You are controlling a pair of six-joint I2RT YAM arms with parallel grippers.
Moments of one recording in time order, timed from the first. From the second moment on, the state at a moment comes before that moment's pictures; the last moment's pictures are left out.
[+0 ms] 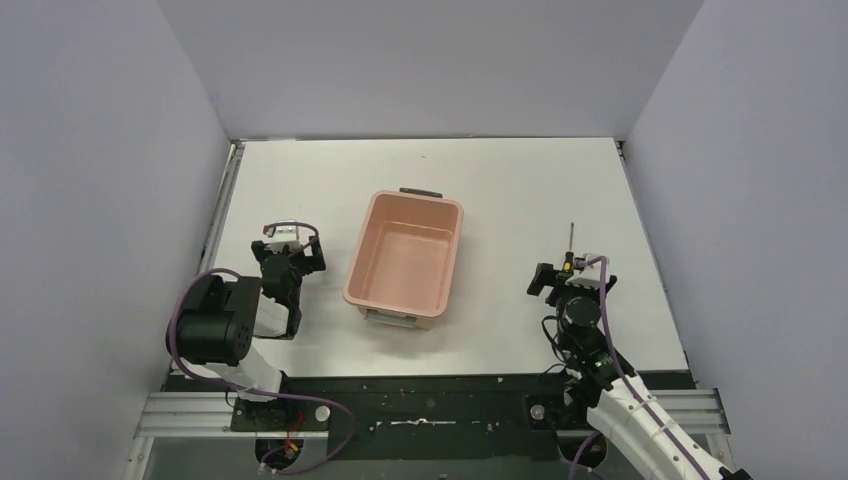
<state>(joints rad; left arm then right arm) -0.08 1.62 0.25 1.18 -0.20 -0.04 0.45 0.46 0.14 0.14 0.58 0.17</state>
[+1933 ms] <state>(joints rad) -0.08 1.62 0.25 1.18 -0.20 -0.04 0.09 1.78 2.04 -1.22 0.15 0.24</state>
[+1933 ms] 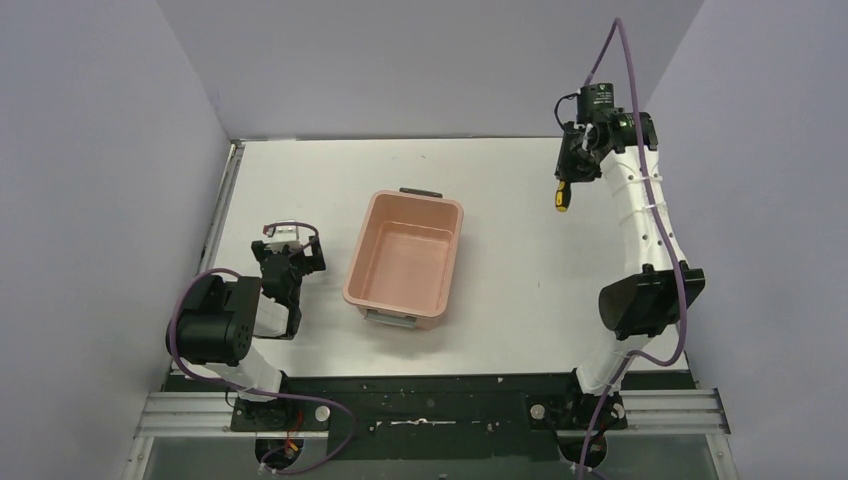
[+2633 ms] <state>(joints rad) -0.08 1.62 0.25 1.18 -0.20 -0.04 0.75 1.70 1.71 -0.67 0.02 0.58</state>
